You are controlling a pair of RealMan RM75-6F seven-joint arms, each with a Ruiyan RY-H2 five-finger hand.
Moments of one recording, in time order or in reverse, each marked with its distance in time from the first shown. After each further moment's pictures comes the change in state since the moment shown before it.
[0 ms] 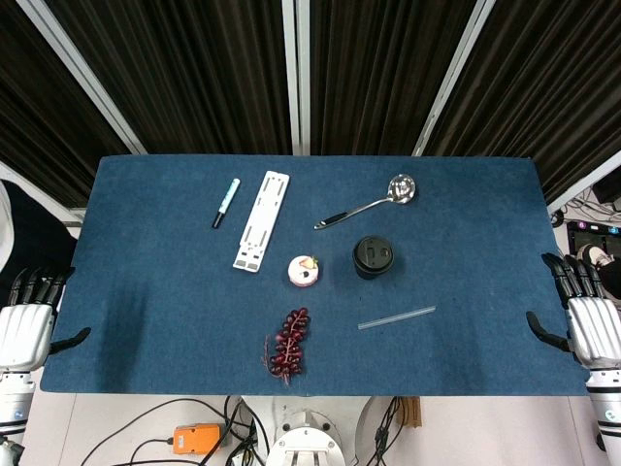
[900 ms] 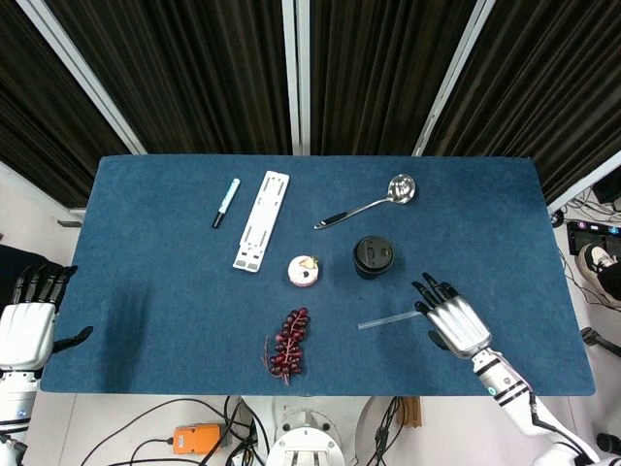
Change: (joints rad) left arm -0.003 -0.003 -0.004 -0.015 -0.003 -0.004 0.019; right arm 0.248 -0.289 -0.044 0.073 -0.119 -0.383 -0.597
